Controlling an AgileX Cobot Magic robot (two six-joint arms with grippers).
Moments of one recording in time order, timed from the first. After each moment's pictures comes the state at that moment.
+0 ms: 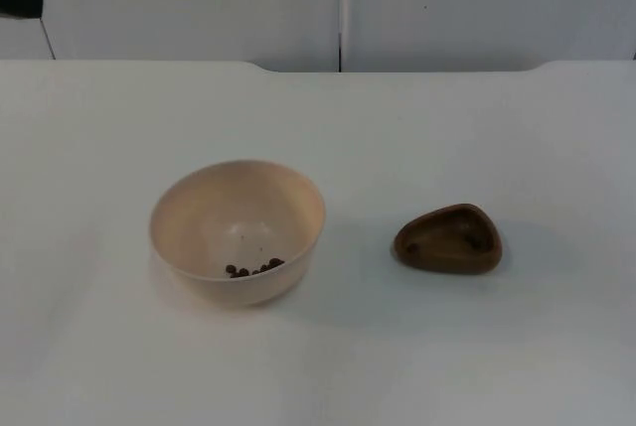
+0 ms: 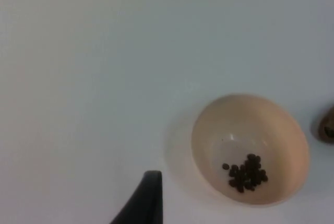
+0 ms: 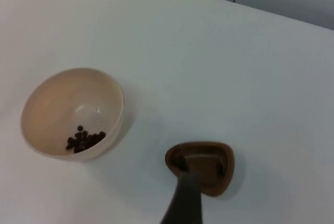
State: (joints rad) right arm 0.42 1.02 -0.89 0.19 0.58 -0.16; left arm -0.34 0.86 -0.76 0.01 0.63 -0.17
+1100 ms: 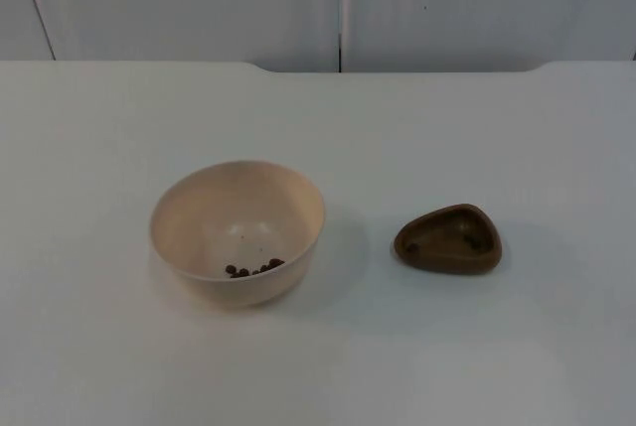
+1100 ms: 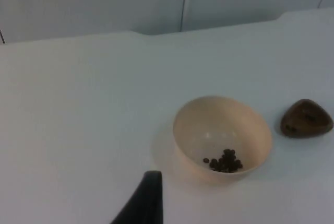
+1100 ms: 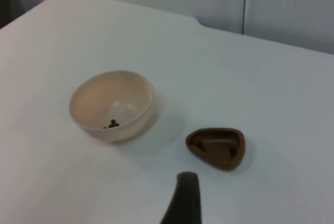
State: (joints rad) right arm 0.42 0.37 -0.56 0.22 0.71 -0.16; left arm -0.34 0.21 -0.53 -0.06 0.81 -0.06
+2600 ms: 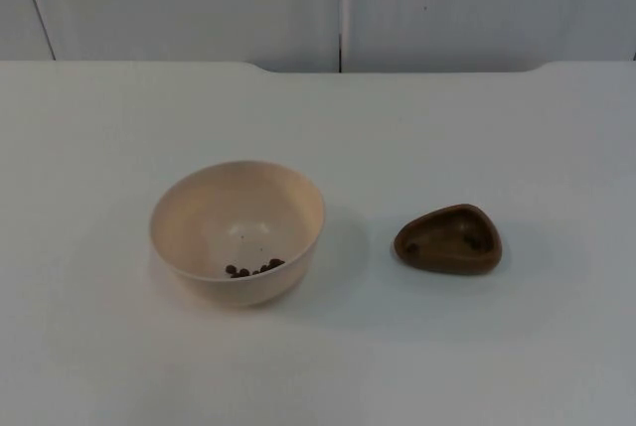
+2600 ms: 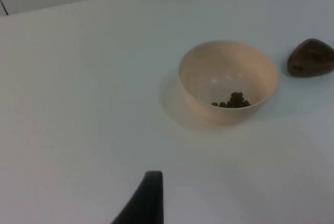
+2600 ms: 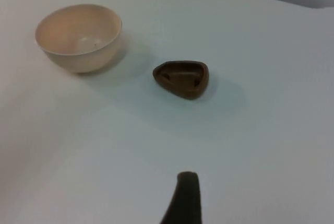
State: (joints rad) right arm 0.42 0.00 -0.52 0.06 1.08 -0.08; left arm -0.34 0.00 -0.50 -0.05 1.07 0.01
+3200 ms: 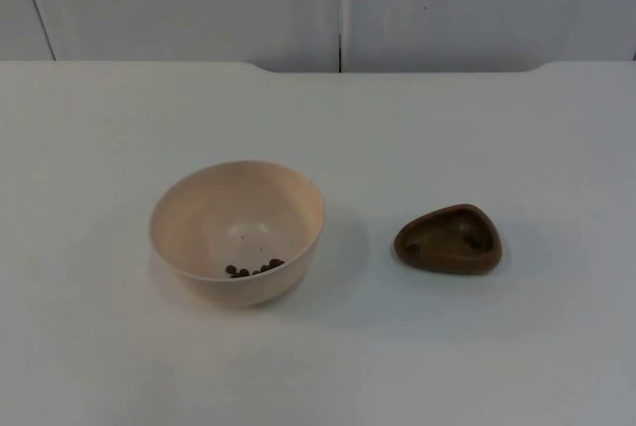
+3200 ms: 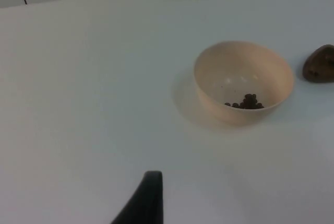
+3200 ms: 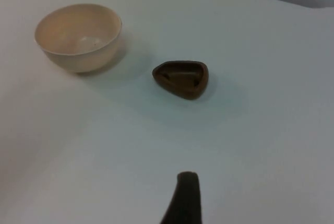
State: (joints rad) right arm 0.42 0.00 -0.52 0.06 1.08 -0.08; left arm -0.34 0.00 -0.50 0.00 1.07 -0.05
